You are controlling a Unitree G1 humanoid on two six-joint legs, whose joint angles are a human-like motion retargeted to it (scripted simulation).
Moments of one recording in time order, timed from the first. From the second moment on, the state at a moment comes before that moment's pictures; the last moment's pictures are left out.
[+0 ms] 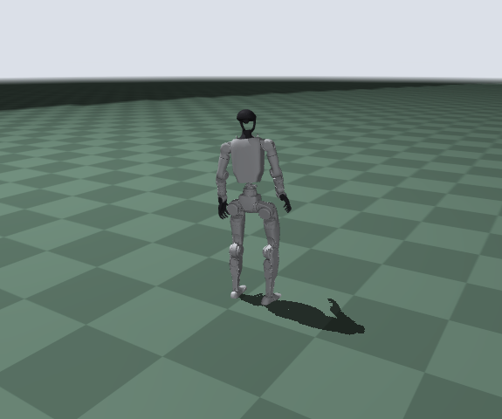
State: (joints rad) left arm -0.04 0.33 -0.23 1.14 0.07 -0.11 0.16; right arm -0.18 -0.19 0.44 1.05 -0.07 -0.09 -0.37; waist 0.12 -0.10 0.17; left_leg -0.01 0.02 0.09 0.05 -0.14 -0.18; right_leg -0.14 -0.10 -0.20 0.29 -0.09 0.15
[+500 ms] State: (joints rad) left arm -0.16 0.24 -0.30 1.21 0.08 -0.11 0.12; right arm -0.09 -0.21 0.28 1.19 0.02 -0.07 -0.30; waist 0.02 -0.03 0.09; left_leg 0.06 0.04 0.32 0.13 -0.22 -0.16; right_leg -0.06 -0.09 -0.11 0.23 -0.11 0.21
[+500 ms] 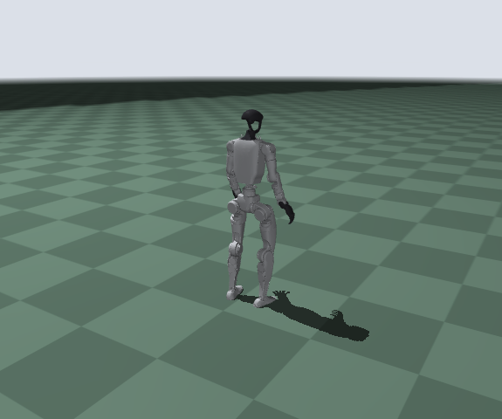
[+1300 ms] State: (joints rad) left arm -0.09 0.18 -0.34 1.27 0.09 -0.14 0.07; right arm -0.04 -0.19 0.31 1.11 0.00 -0.11 -0.22; waist 0.10 -0.02 0.01; left_leg 0.12 -0.01 0.14 0.10 -0.24 -0.15; right_leg 0.10 -0.09 -0.07 0.10 -0.11 0.25
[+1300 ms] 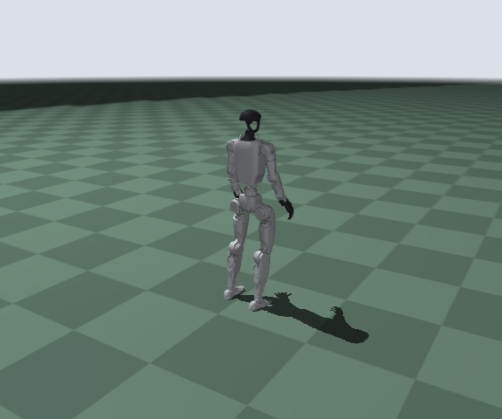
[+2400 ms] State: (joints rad) left arm -1.18 0.59 -0.61 0.43 0.56 -0.01 0.41; right arm 0.00 -0.28 0.26 1.08 0.09 -0.06 -0.26; waist 0.00 0.03 0.00; left_leg 0.11 0.00 0.11 0.12 -0.25 -0.16; right_leg 0.12 -0.08 -0.11 0.10 -0.10 0.23
